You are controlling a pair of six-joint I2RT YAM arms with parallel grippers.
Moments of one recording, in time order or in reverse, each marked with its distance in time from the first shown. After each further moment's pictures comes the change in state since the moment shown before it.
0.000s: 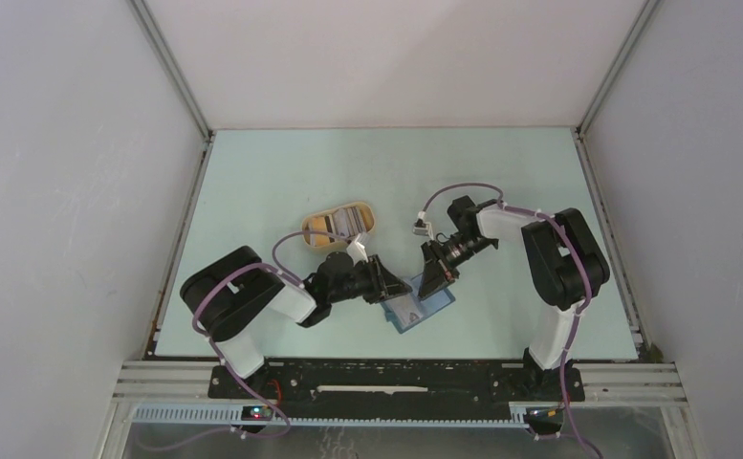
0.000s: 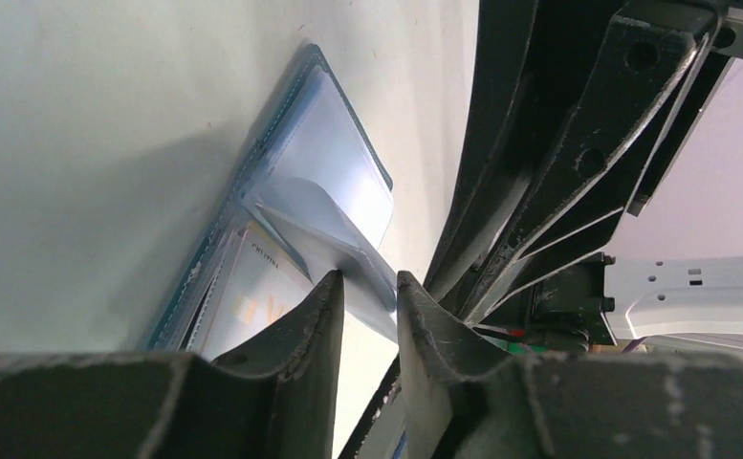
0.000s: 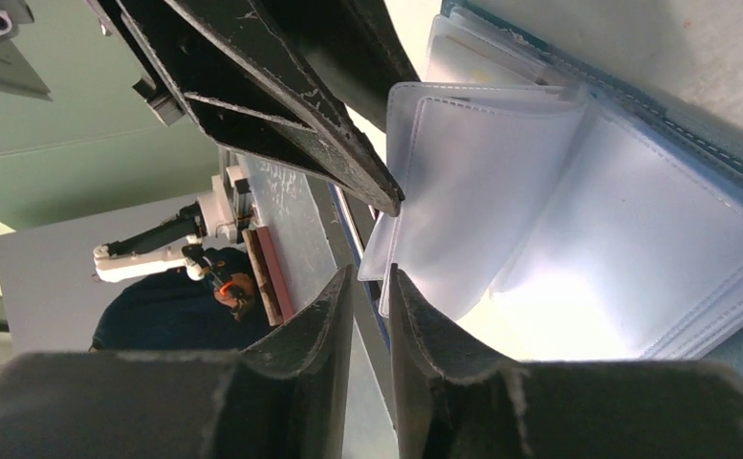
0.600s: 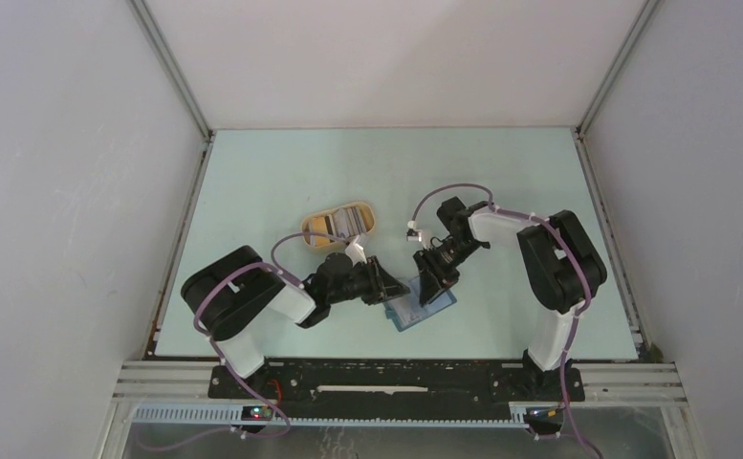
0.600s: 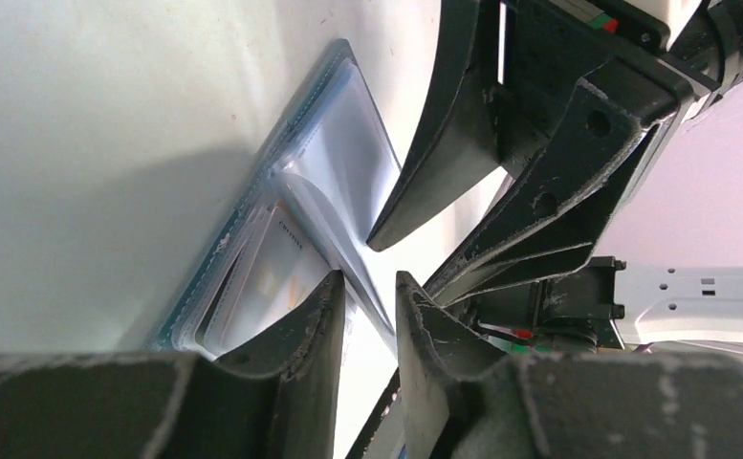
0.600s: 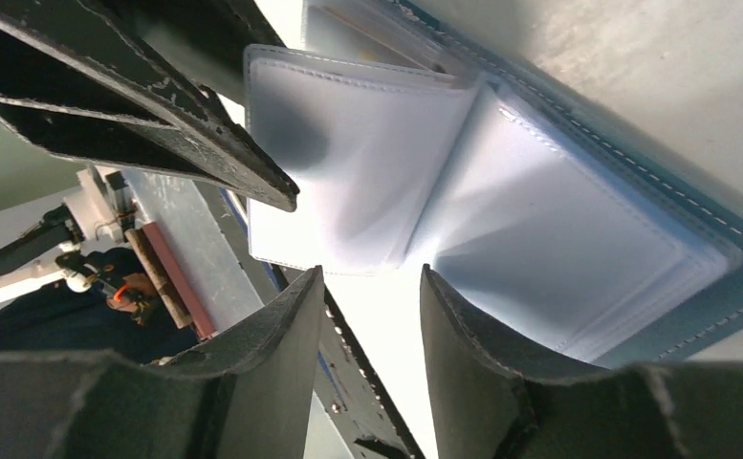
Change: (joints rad) left arm 0.005 0.004 -0.012 0.000 0.001 0.001; right arm 0.066 -0.009 0.010 0.018 0.264 -0.003
